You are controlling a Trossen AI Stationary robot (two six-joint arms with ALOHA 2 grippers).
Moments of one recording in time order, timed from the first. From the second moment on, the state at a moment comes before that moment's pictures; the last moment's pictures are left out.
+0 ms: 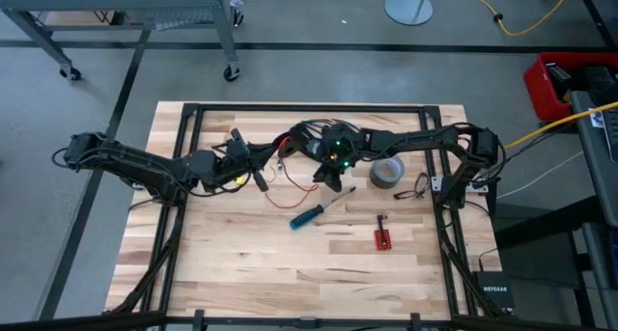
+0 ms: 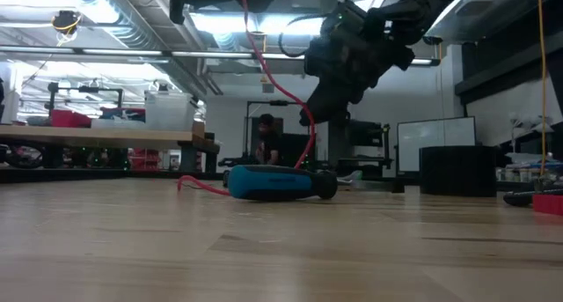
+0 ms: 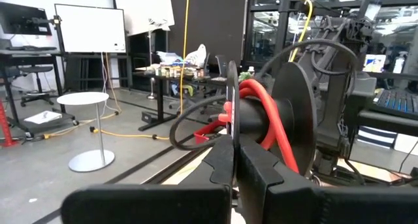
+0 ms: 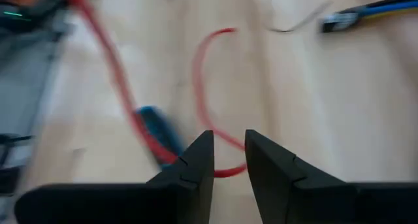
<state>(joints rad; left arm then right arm) -0.12 1.11 0.61 0.62 -0.67 0.01 -0.28 1.70 1.03 -0.11 -0.52 0.14</state>
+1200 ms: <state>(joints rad) -0.12 1.11 0.61 0.62 -0.67 0.01 -0.10 1.70 1.04 0.00 -0.23 0.00</state>
